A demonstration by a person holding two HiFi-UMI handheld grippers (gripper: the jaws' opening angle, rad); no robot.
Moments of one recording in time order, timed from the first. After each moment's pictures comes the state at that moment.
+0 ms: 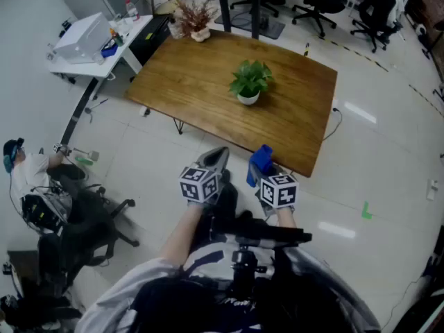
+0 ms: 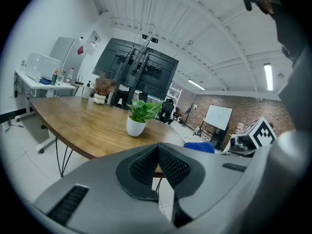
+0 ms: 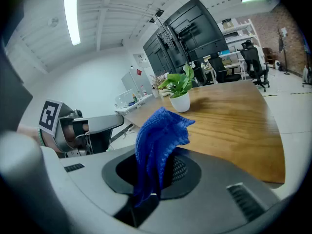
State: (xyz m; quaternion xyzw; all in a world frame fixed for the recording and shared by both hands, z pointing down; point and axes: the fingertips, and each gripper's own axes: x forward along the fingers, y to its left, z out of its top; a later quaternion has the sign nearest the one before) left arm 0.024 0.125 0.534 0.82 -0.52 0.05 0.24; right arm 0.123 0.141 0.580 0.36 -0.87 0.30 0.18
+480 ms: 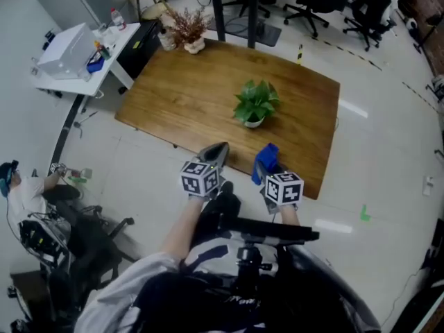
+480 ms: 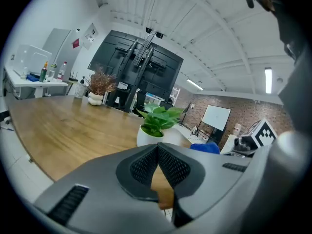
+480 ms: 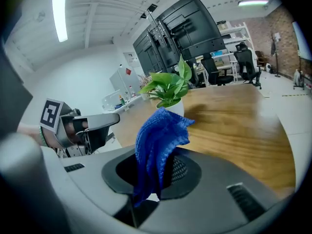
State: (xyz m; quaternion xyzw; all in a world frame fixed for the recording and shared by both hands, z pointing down) left arm -0.025 -0.004 0.549 0.83 -0.50 0.04 0.24; right arm 0.098 0.023 0.592 0.41 -0.84 0.30 0.19
